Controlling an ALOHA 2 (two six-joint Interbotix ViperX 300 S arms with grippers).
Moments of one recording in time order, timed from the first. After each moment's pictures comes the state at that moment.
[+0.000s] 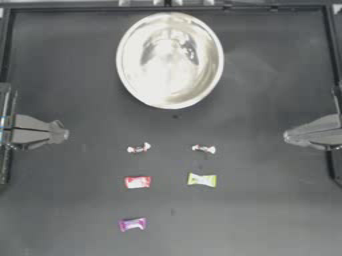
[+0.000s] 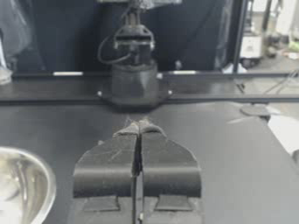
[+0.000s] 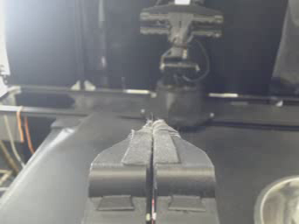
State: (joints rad) left arm 0.00 -0.96 1.17 0.00 -0.29 0.00; right arm 0.00 -0.96 1.18 0.00 -0.29 0.00
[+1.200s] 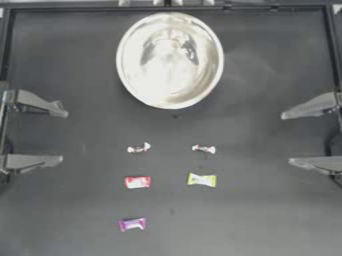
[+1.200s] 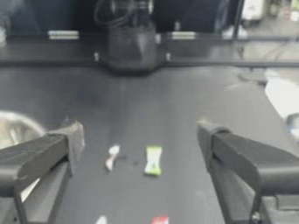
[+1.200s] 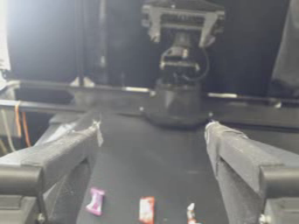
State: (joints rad) left arm 0.06 -1.00 1.07 -0.02 0.02 -0.01; right arm 0.00 -0.97 1.19 -0.03 -0.29 0.00
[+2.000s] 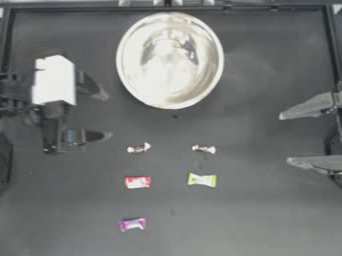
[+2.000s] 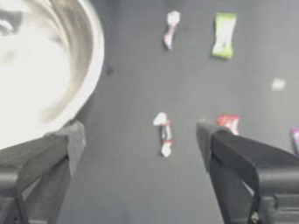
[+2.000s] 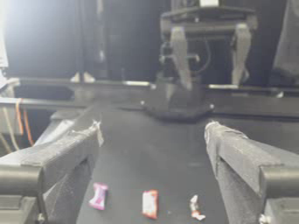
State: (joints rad) left arm 0.20 -0.49 0.68 0.02 0.54 0.09; right arm 0.00 -0.96 1.19 0.00 -0.28 0.01
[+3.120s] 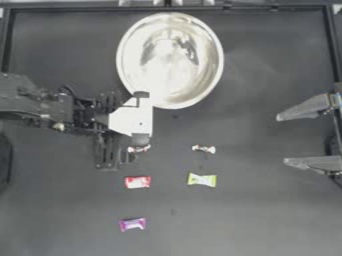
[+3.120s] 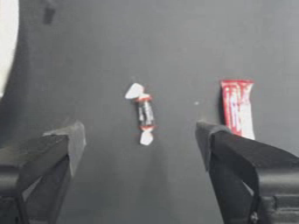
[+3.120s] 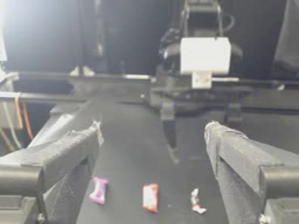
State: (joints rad) left arm 0.12 -0.06 0.56 0.02 0.55 0.10; right arm 0.00 -0.94 1.20 0.00 -0.28 0.01
